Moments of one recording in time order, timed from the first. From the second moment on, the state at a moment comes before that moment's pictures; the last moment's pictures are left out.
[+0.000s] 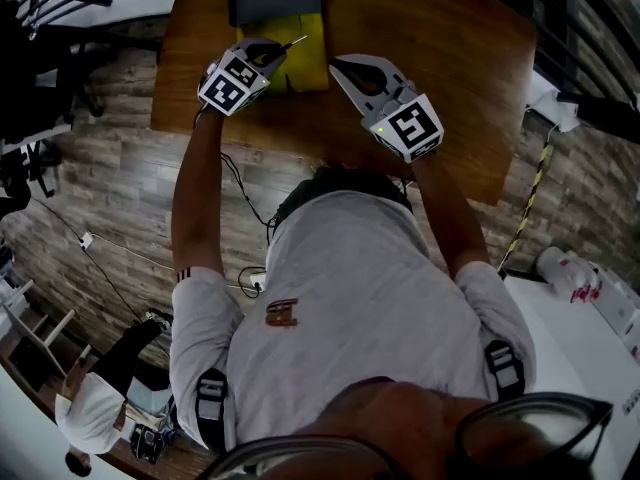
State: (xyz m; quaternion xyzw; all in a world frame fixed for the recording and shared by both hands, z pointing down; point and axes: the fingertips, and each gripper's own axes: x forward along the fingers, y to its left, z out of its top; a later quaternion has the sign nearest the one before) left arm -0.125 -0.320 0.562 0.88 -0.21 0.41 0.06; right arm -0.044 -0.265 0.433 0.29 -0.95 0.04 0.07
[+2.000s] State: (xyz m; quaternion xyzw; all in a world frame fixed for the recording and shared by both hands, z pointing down) left arm -0.140 -0.173 0.317 0.89 -0.44 -0.10 -0.01; right arm -0.085 -0.179 0.345 0.23 -0.97 0.01 -0.04
